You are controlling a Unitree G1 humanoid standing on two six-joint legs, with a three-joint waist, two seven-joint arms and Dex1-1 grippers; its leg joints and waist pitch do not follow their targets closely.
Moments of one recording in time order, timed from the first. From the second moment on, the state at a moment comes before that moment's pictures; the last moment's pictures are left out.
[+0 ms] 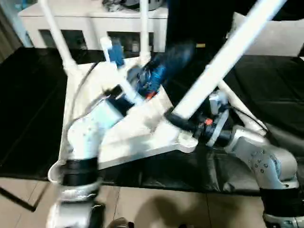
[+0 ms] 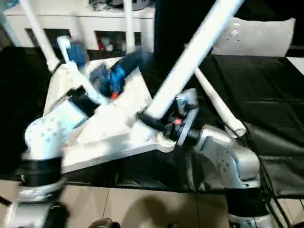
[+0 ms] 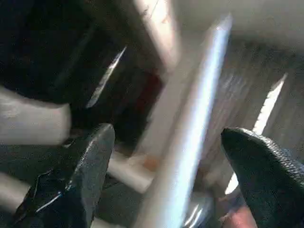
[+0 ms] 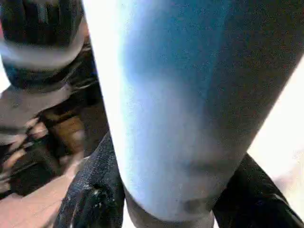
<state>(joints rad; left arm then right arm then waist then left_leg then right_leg) -0.57 0.11 0.09 -0.07 -0.78 0.69 -0.67 -0.34 -0.29 -0.04 -0.11 0.61 0.70 0.74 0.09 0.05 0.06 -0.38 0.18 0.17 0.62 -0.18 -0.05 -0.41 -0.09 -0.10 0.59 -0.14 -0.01</state>
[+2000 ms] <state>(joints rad) -0.40 0.47 -0.38 0.12 -0.15 0.54 -0.82 -0.22 -0.41 0.01 -0.14 0.43 0.59 0.68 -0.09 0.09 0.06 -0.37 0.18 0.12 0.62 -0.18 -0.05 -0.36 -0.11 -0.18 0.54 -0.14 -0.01</state>
